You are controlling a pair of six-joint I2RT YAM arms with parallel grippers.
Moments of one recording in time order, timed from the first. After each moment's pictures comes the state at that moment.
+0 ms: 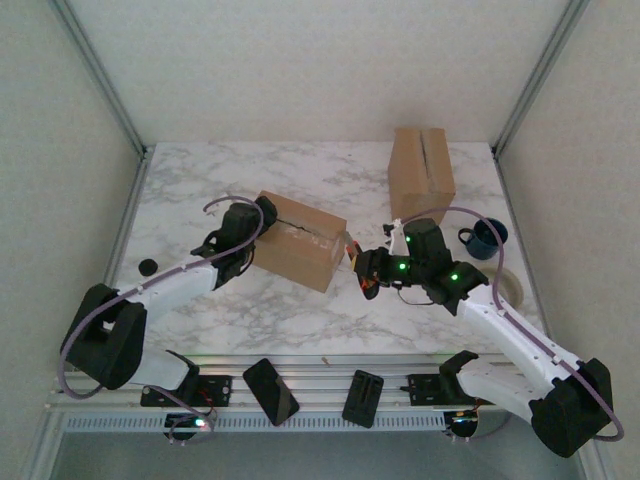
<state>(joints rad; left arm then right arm) -0.46 1.41 0.77 0.10 -0.43 -0.95 0.57 1.01 0.76 -0.41 -0.50 0.85</state>
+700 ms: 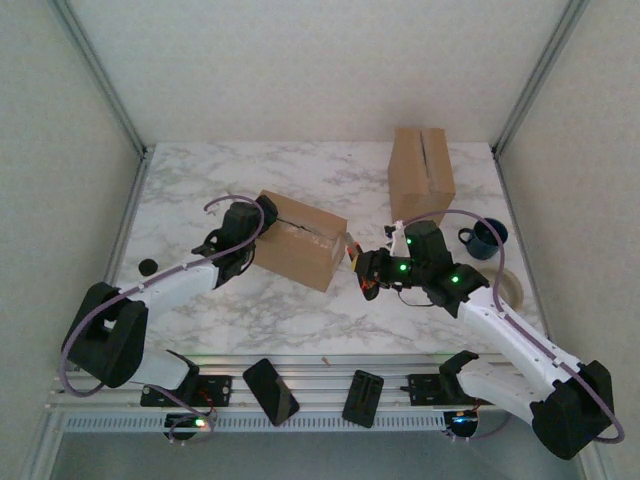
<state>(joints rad) -0.46 1.42 0.78 0.09 -0.43 -0.95 0.57 0.99 0.74 -0.39 -0.50 0.89</state>
